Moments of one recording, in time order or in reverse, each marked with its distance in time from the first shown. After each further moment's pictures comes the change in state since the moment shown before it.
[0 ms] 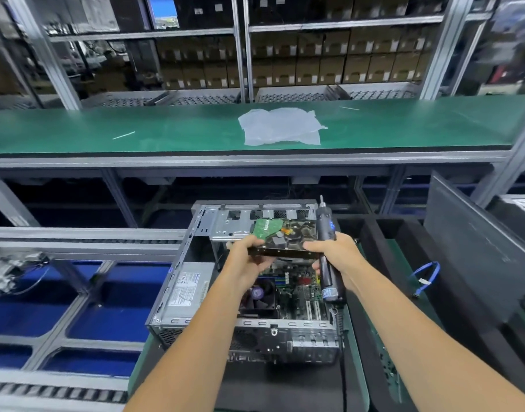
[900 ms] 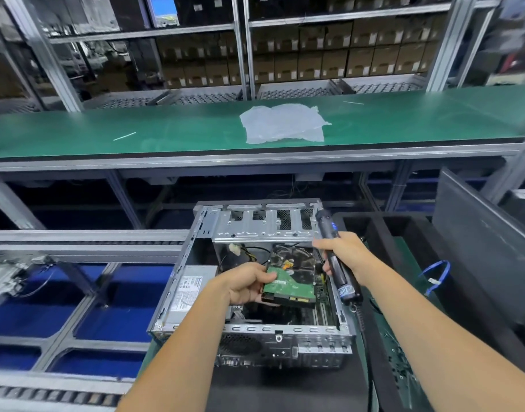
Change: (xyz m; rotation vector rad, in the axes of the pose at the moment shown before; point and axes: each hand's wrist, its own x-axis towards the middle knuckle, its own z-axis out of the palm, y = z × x) left_hand 0.010 -0.002 -0.030 0.583 -0.264 -0.401; right_hand 0.030 0.008 -0.012 -0.016 -0.106 0.039
